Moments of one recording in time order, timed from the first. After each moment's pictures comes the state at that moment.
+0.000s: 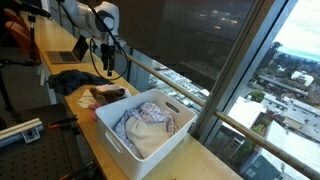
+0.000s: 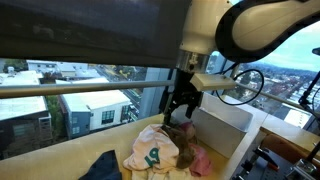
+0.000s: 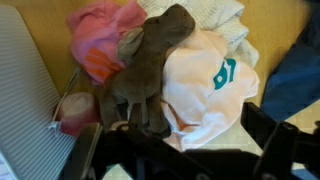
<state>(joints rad) 0.38 0.44 0.13 -1.85 -0.13 2.23 0.67</state>
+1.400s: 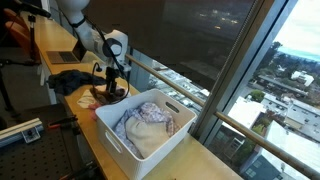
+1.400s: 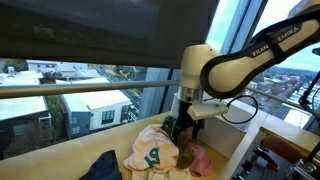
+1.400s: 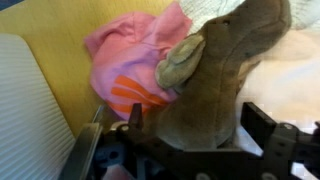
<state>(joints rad) 0.33 0.59 0.08 -1.87 -0.09 2.28 0.66</state>
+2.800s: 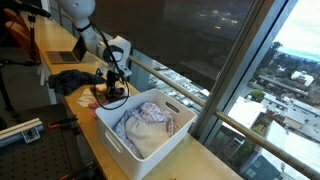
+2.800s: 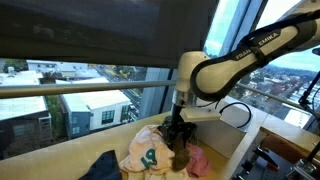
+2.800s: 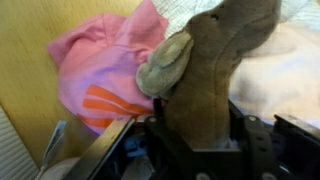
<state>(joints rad) 0.32 0.67 0.08 -1.82 0.05 2.32 0.59</state>
